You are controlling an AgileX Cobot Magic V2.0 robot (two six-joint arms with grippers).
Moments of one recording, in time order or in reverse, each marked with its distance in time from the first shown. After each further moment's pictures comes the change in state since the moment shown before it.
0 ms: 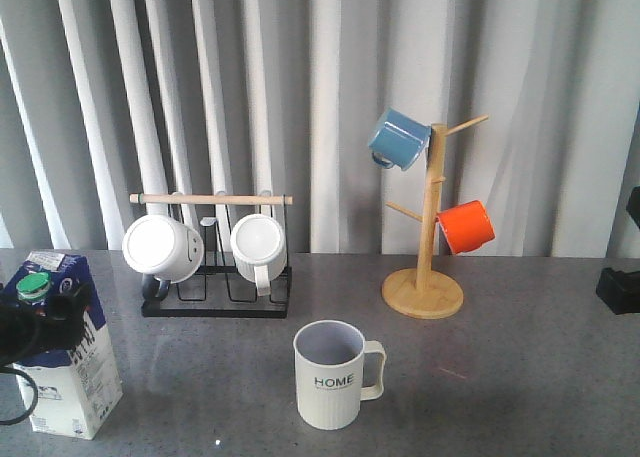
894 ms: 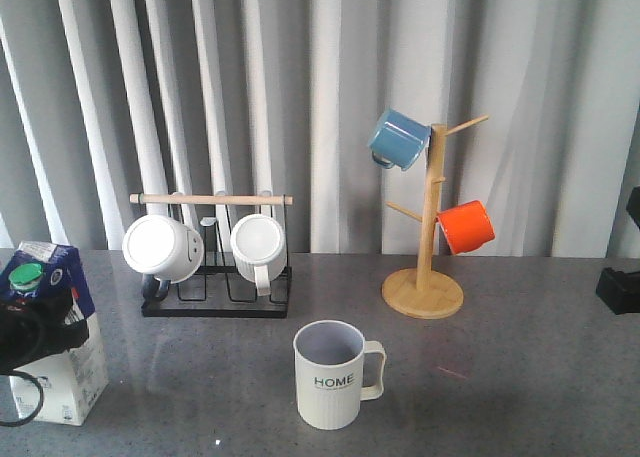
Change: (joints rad) left arm 0.000 0.028 0.000 0.000 -0.025 -0.042; right arm 0.000 0.000 0.000 0.000 0.001 0.000
